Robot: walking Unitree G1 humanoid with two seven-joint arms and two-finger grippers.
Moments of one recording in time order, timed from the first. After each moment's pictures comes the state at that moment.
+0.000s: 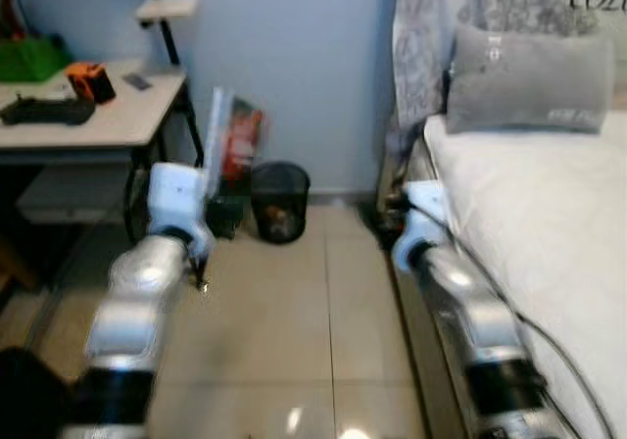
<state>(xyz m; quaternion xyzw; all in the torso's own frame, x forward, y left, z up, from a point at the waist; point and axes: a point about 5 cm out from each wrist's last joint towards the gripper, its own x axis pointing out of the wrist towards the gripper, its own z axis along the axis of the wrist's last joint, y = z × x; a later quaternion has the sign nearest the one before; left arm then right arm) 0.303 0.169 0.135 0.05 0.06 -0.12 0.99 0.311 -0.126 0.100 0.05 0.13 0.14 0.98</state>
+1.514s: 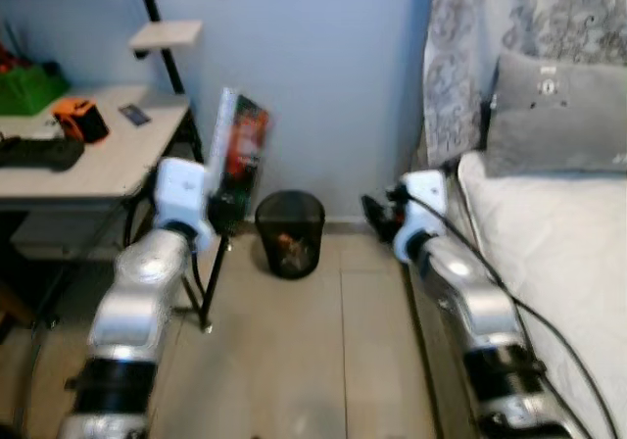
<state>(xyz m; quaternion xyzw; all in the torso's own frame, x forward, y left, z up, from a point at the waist) 0.309 0.167 0.137 0.06 0.06 -0.13 0.99 0.322 -0.127 0.106 0.03 0.12 0.14 0.98</state>
